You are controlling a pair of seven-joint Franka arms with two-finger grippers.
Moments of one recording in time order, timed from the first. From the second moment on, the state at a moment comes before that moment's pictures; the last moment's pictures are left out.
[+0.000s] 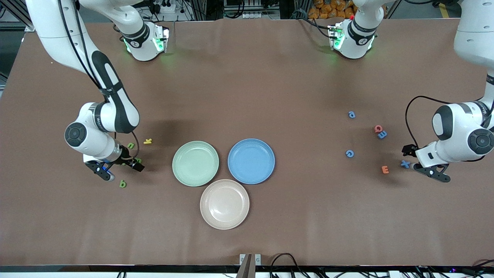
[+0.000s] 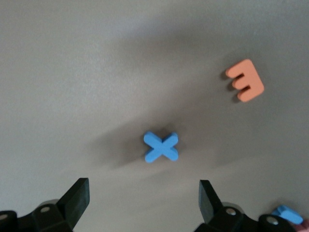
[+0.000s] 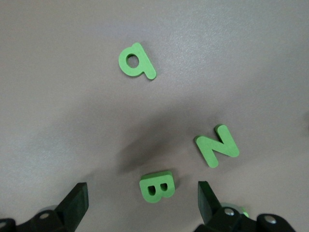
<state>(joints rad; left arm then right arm) 0.29 0.58 -0.09 -1.83 0.24 2.32 0.51 0.17 0.52 -0.12 -2.00 0.18 2.52 0.52</state>
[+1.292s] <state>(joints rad) 0.31 0.66 -0.12 -1.79 0.20 2.37 0.51 0.16 0.55 -0.11 -2.01 0.17 2.56 0.52</state>
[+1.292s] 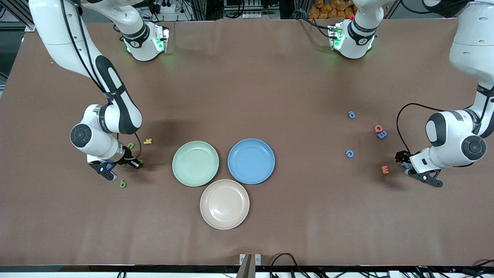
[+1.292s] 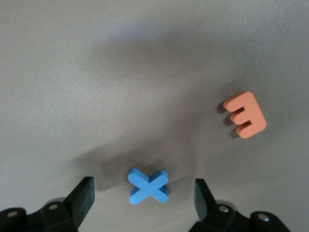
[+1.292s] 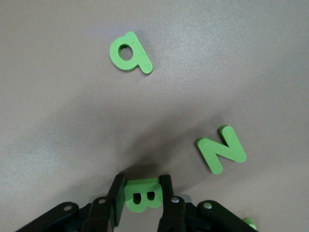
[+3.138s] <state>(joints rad) 0.06 0.50 -0.17 -1.77 0.20 2.20 -0.06 0.36 0.51 -0.05 -1.87 0.17 2.40 0.04</state>
